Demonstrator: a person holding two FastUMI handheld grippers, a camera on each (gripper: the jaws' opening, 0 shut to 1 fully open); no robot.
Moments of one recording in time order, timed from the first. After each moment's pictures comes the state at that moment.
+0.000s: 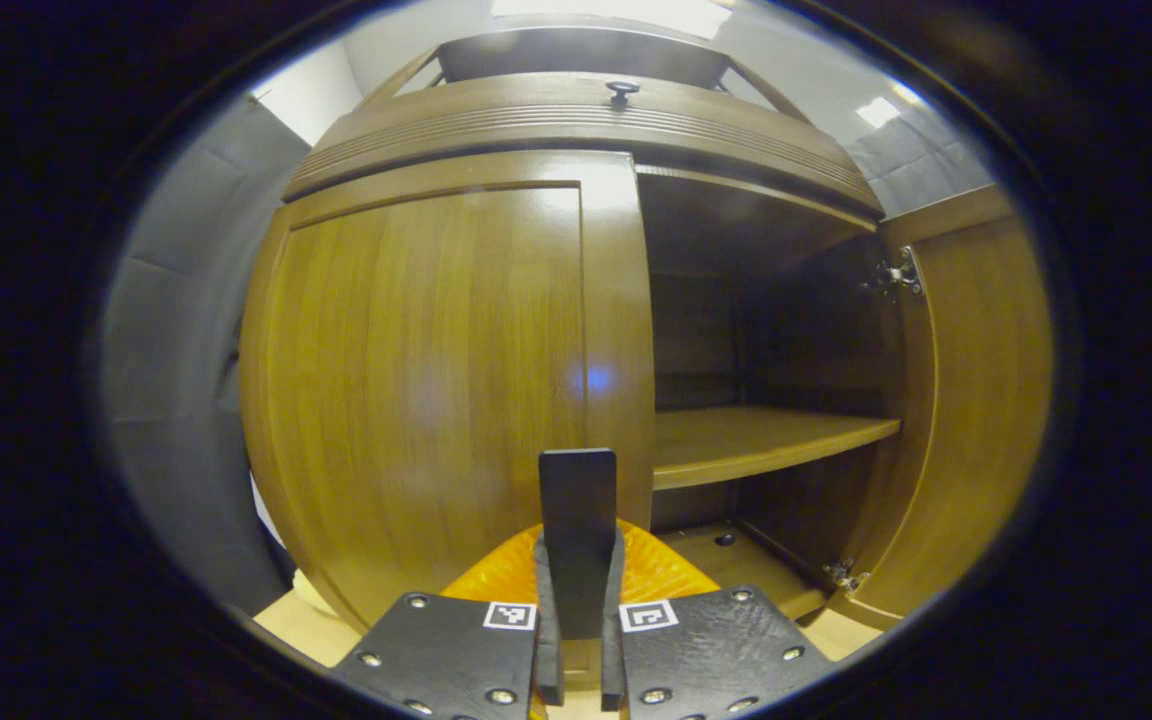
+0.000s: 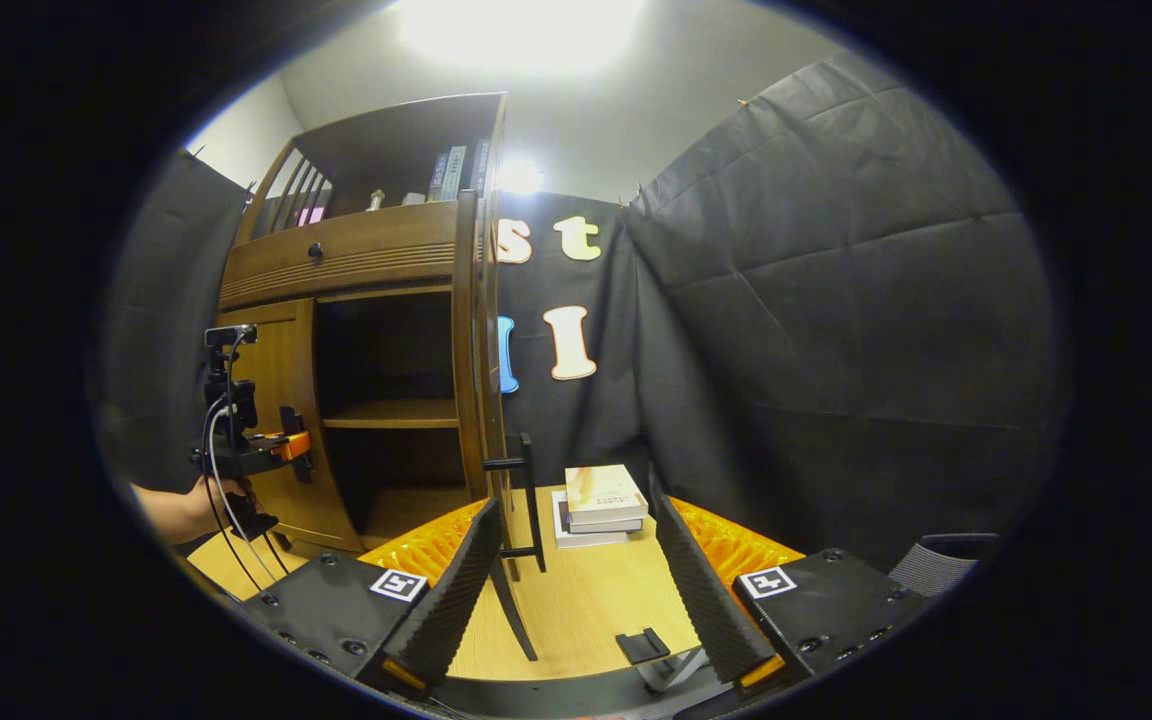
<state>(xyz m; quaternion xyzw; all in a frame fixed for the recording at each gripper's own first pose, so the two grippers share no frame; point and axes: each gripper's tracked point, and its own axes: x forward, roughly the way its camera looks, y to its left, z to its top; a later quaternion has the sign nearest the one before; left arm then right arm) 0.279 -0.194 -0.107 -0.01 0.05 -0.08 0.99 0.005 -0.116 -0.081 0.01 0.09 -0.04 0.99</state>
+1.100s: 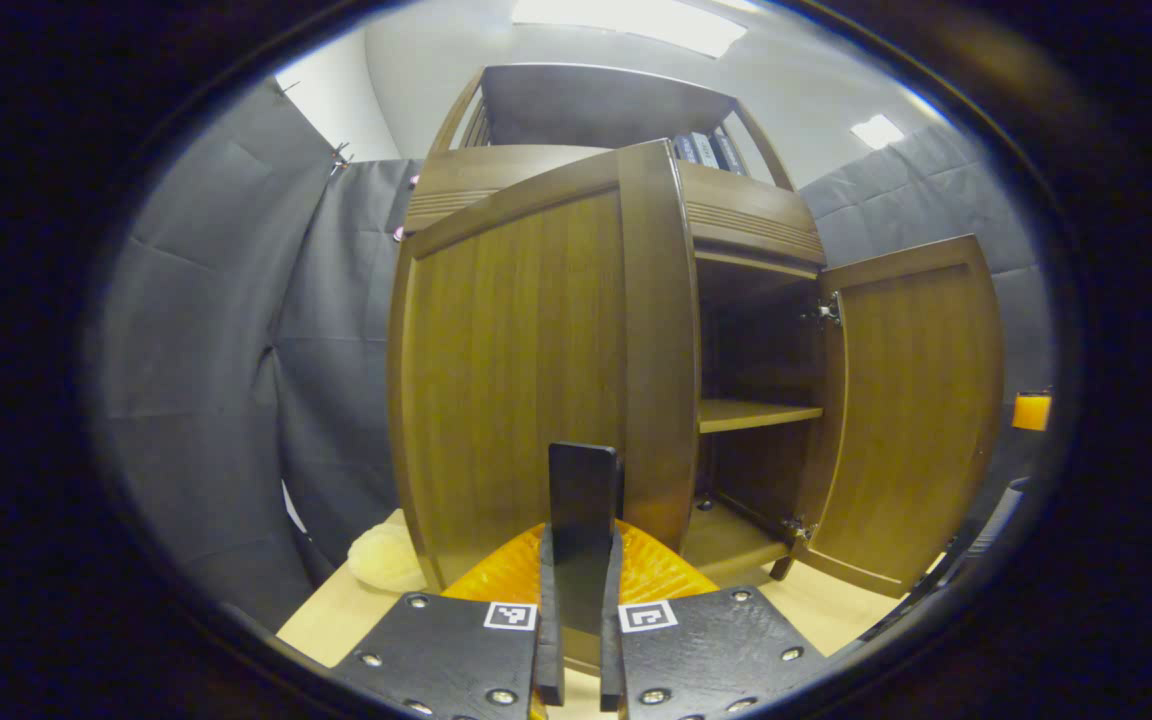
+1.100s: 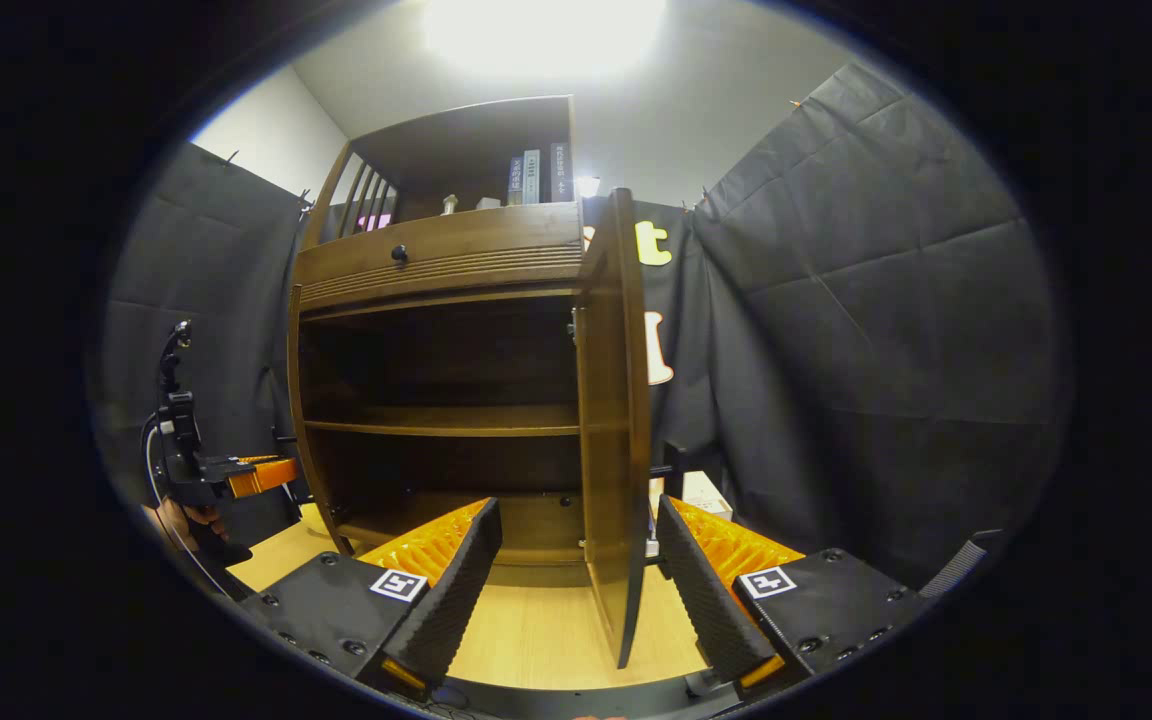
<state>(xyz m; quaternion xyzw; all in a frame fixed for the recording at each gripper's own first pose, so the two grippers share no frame) 0.144 -0.107 -0.081 -0.01 0.05 -0.11 0.99 0.012 -0.023 -0.077 0.02 0.08 0.06 0.99</state>
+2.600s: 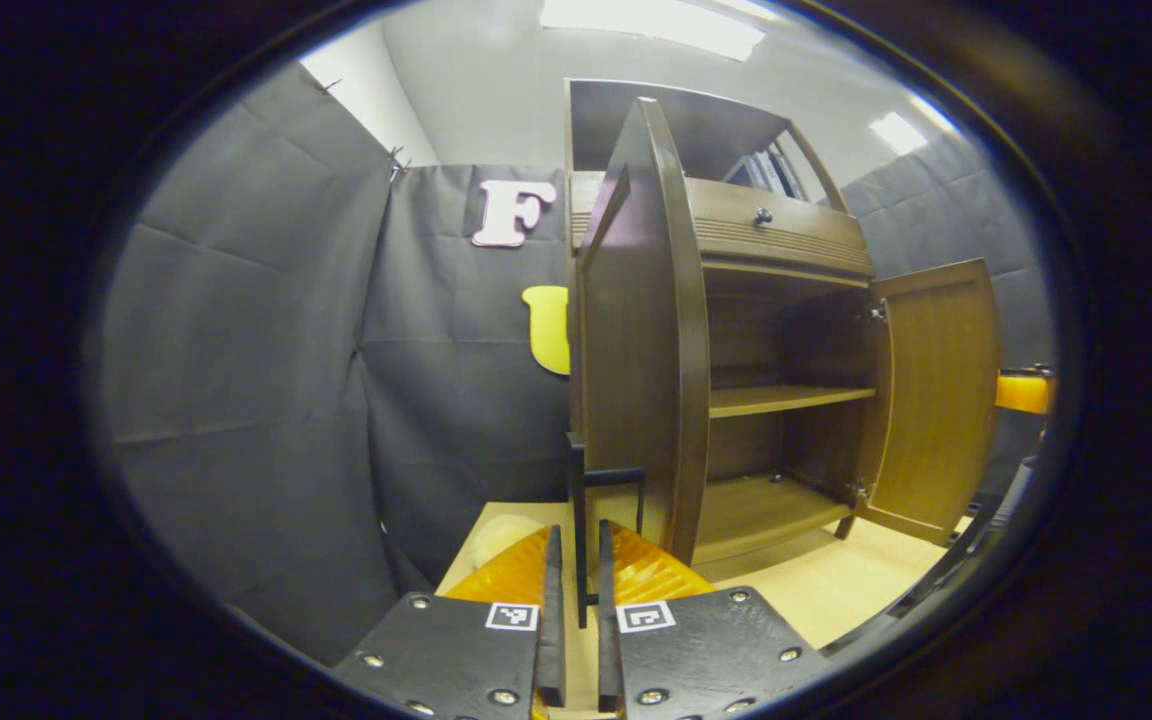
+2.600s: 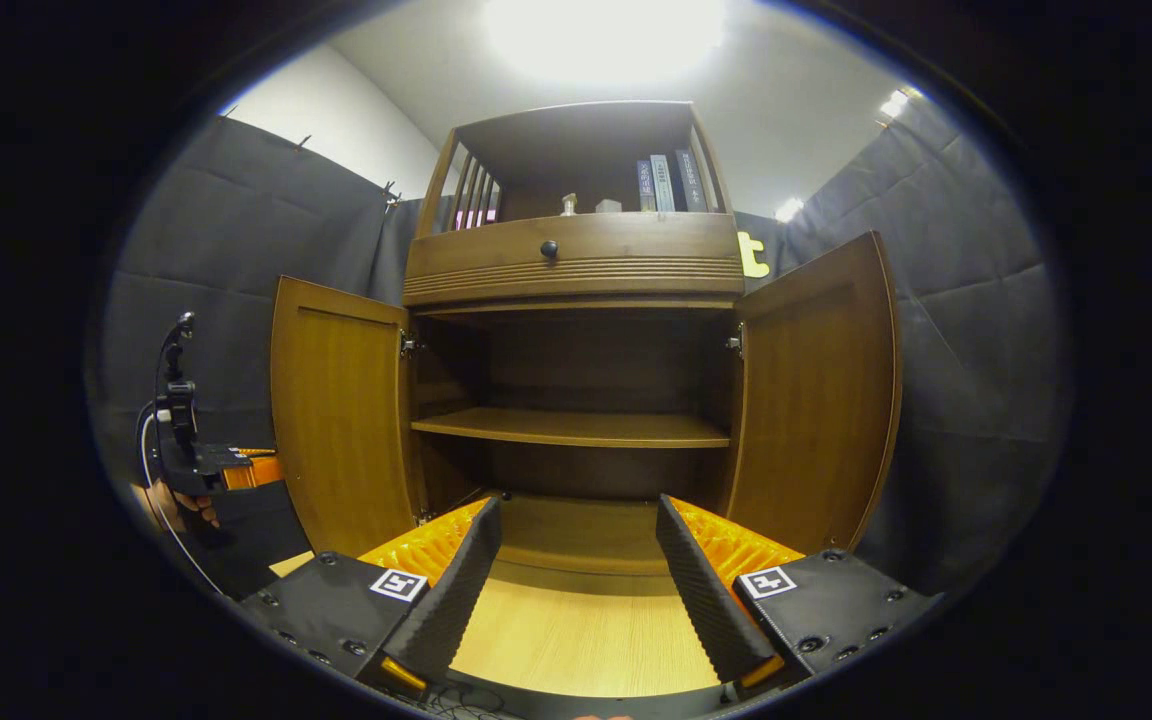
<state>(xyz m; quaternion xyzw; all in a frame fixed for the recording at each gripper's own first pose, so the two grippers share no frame) 0.086 0.090 -0.086 0.00 0.05 -0.05 1.00 -0.005 0.130 -0.058 0.00 0.07 0.16 0.98</state>
